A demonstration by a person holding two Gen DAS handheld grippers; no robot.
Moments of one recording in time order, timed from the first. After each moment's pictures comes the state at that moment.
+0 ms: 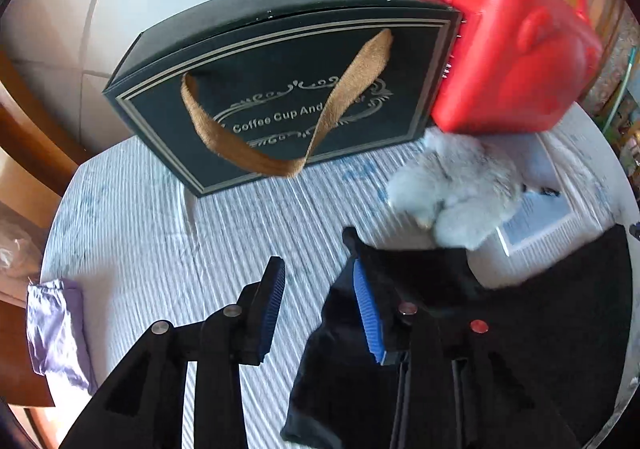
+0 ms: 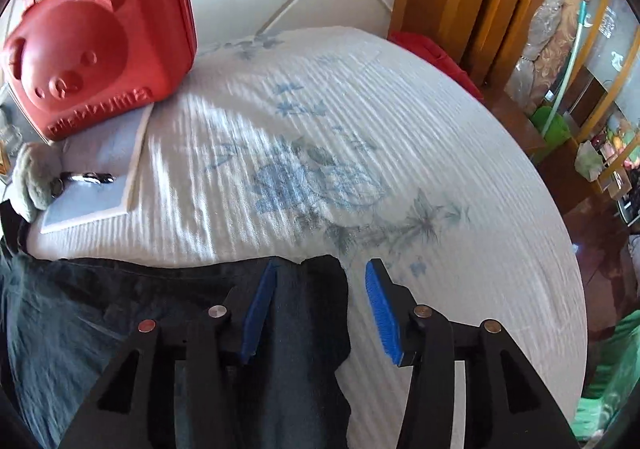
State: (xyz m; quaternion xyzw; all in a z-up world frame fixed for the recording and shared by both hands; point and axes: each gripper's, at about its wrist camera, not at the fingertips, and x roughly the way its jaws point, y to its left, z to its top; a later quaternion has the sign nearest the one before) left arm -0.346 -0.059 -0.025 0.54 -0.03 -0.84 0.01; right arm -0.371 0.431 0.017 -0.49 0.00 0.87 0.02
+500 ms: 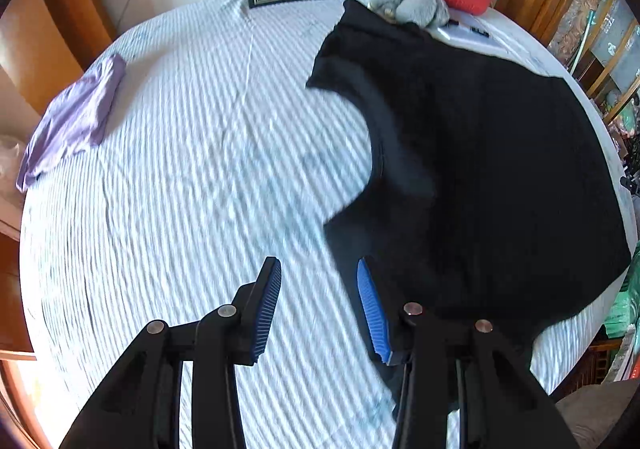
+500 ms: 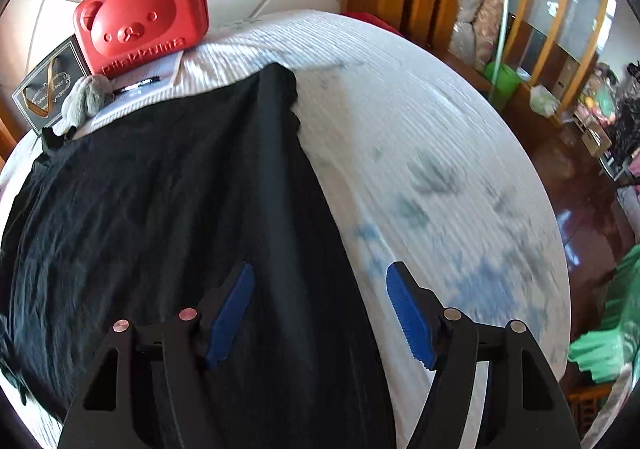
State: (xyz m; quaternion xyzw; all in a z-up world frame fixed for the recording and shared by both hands) left arm -0.015 -0.108 -0.081 0.57 0.00 -0.82 -0.01; right arm -0.107 0.447 -0.008 -0.49 0.03 0.87 0.07
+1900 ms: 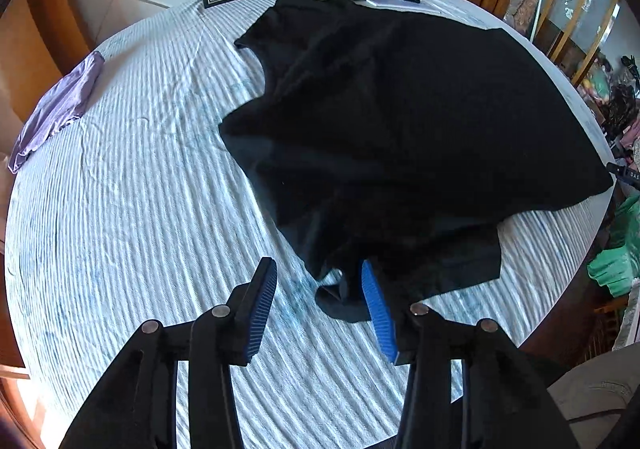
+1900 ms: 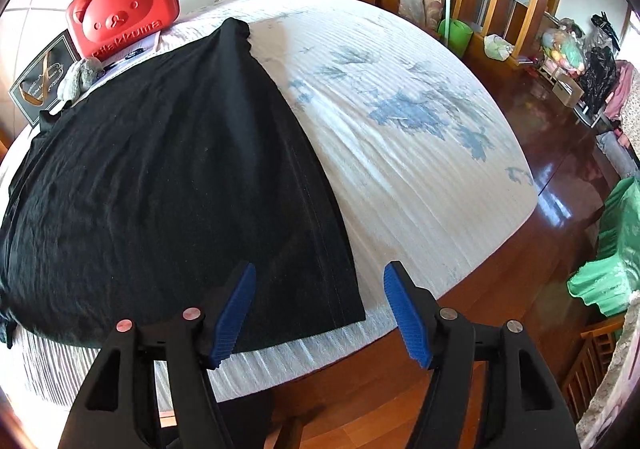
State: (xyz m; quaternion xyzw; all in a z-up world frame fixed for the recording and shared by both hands) left arm 0.103 -0.041 -0.098 0.55 -0.02 -0.83 -0.07; right arm 0.022 0.450 -0.025 -0.49 0.08 0.86 0.11
